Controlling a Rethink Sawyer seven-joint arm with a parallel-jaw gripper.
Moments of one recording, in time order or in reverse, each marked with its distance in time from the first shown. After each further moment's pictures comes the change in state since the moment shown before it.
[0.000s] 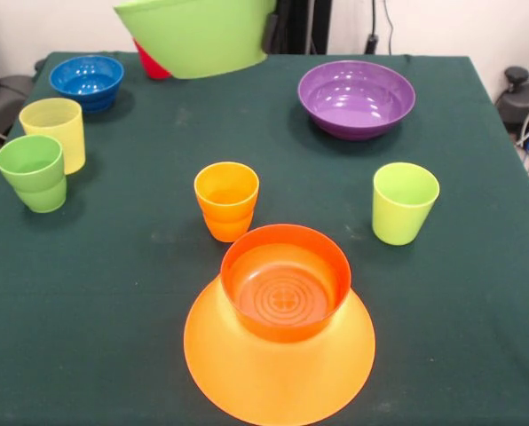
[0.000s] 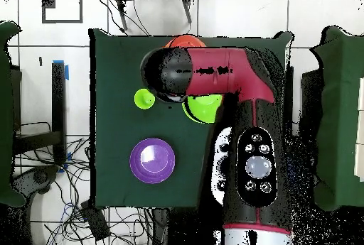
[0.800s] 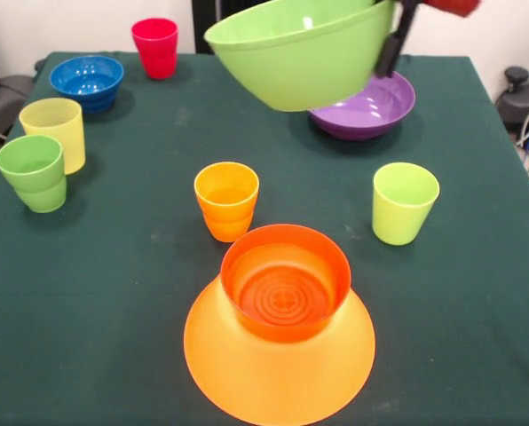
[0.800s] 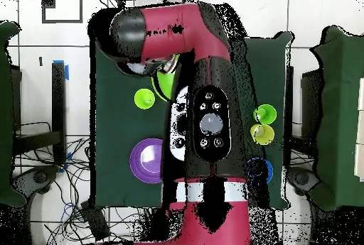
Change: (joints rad) arm 0.104 0.145 0.061 -0.313 -0.013 0.243 0.000
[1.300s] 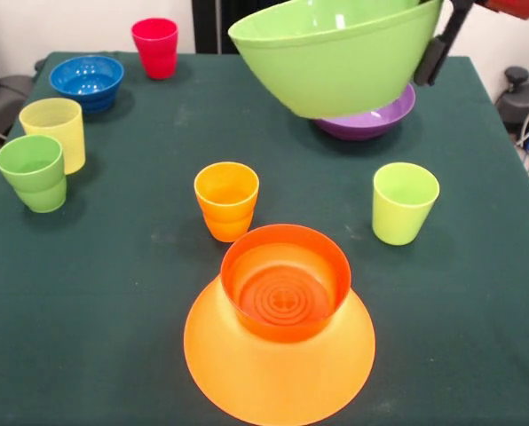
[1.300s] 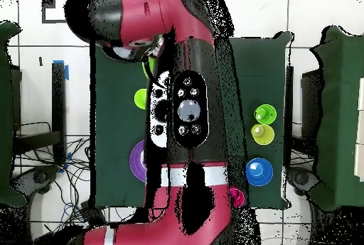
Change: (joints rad) arm 0.055 0.092 0.005 -0.234 -0.069 0.109 -0.001
